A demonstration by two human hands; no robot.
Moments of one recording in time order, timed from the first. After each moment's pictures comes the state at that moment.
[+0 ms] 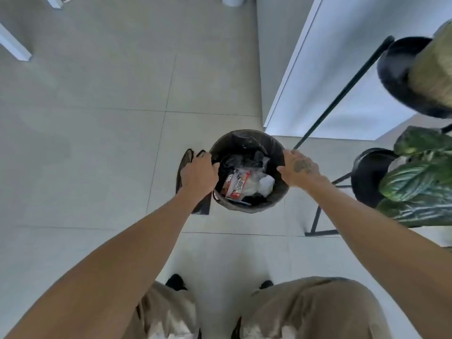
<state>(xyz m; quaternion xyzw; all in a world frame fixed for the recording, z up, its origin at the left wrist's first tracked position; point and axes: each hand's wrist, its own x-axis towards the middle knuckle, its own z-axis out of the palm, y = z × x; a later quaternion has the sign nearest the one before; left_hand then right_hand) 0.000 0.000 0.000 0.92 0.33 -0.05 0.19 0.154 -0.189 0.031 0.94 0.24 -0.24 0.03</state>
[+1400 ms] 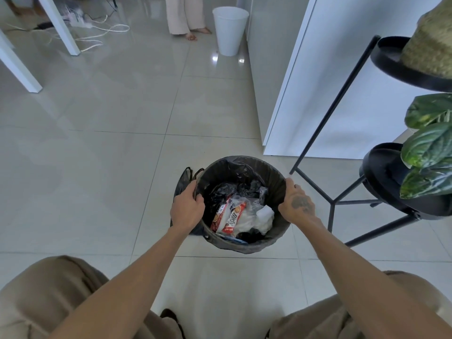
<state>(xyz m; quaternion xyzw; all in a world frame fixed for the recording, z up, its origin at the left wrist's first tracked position) -0.070 0.003 -0.136 0.84 0.39 0.13 0.37 0.088 -0.221 -0.082 0.97 0.15 -0.16 -0.11</state>
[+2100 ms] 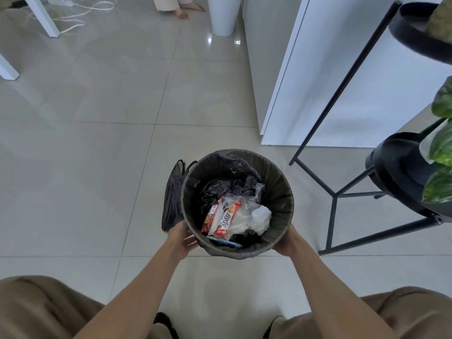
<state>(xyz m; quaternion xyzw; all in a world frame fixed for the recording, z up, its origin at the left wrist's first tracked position) -0.087 -0.016 -0.198 0.37 0.56 -0.02 0.74 0.101 -0.267 -0.274 0.65 -0.18 -0.46 -0.58</state>
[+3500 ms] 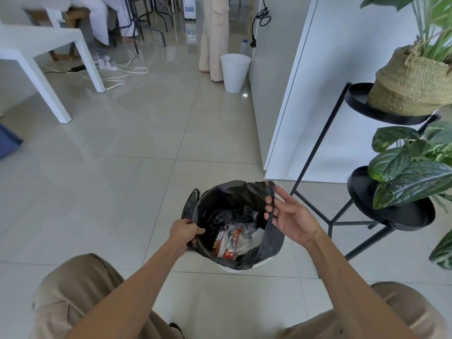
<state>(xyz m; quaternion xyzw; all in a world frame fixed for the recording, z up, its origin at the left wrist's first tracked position) -0.122 -0.006 -0.108 0.61 0.53 0.00 0.59 0.049 -0.250 -0.028 0.39 0.11 -0.50 -0.77</state>
